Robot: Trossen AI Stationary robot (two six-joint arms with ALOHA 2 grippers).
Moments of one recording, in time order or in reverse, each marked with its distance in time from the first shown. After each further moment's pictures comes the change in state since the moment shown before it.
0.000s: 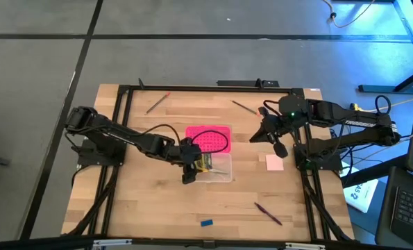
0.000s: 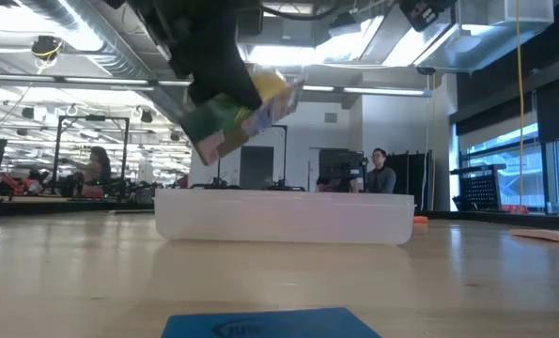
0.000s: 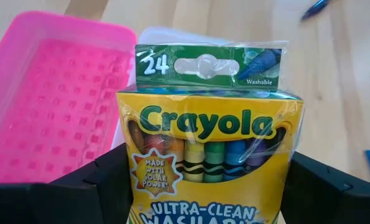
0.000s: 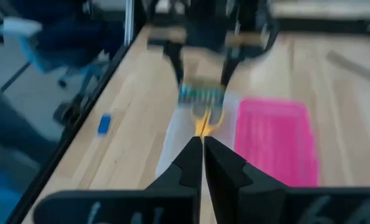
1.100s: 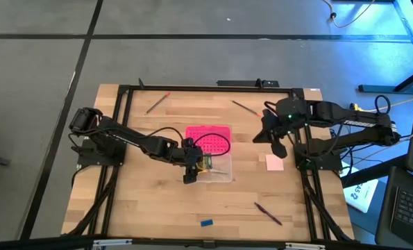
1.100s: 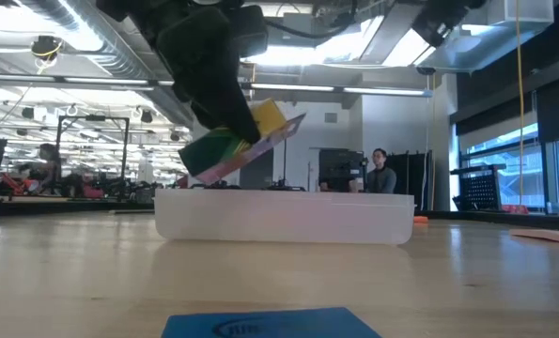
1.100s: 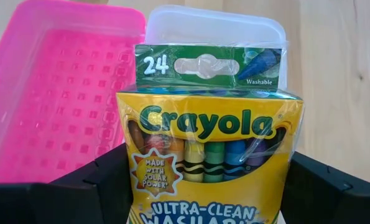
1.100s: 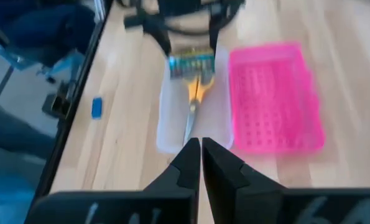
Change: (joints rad) left arm 0.002 0.061 -0.002 0.002 -0.041 0.055; right arm 0.001 0.005 0.000 -0.154 0.067 0.162
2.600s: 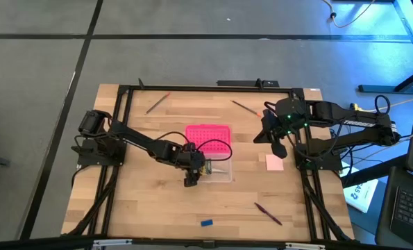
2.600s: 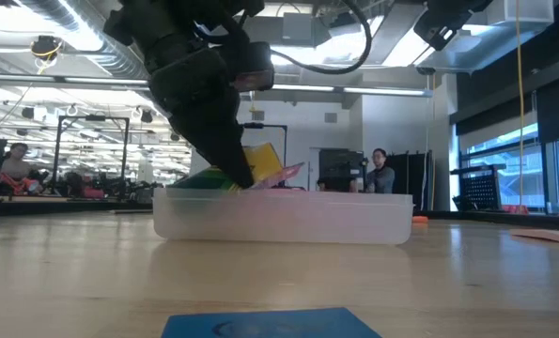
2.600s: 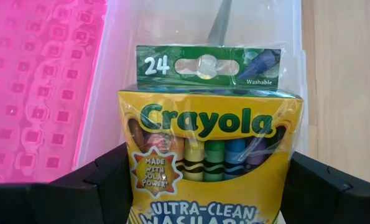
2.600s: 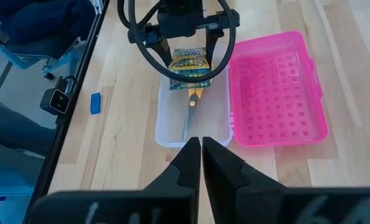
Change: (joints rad) left arm 0.002 0.111 0.002 0.019 0.066 0.000; right arm 0.000 0.002 0.000 -0.011 0.003 -0.005
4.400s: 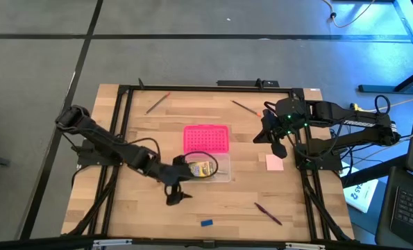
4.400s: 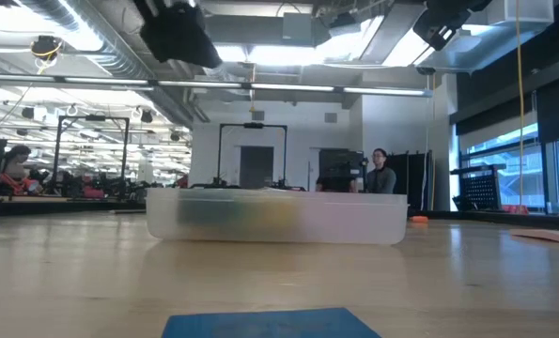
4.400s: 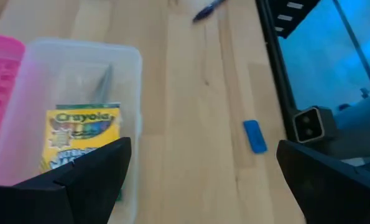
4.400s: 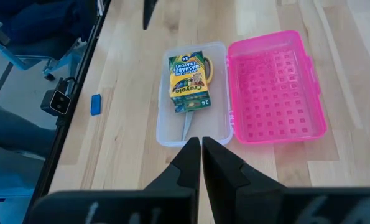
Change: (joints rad) left arm -0.250 -0.278 -0.002 -0.022 -0.018 -0.173; right arm 0.000 0.000 0.000 0.006 -0.001 0.000
